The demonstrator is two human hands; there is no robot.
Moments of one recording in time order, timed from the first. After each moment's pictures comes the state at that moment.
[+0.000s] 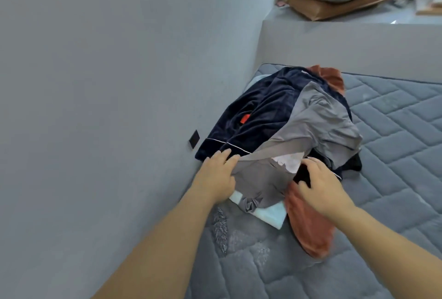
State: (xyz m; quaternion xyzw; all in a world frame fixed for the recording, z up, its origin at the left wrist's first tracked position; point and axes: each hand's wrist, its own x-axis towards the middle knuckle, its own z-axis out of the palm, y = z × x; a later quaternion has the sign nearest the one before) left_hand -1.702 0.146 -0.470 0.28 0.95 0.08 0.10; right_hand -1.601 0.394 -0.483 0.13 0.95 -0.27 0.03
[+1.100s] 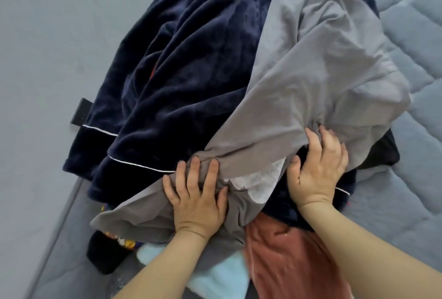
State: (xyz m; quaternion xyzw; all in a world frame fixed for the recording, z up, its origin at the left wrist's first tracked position) left_hand -1.799 0.309 -0.834 0.24 0.95 0.04 -0.18; right_hand -1.760 0.538 -0.822 0.27 0.92 -0.13 -0.25
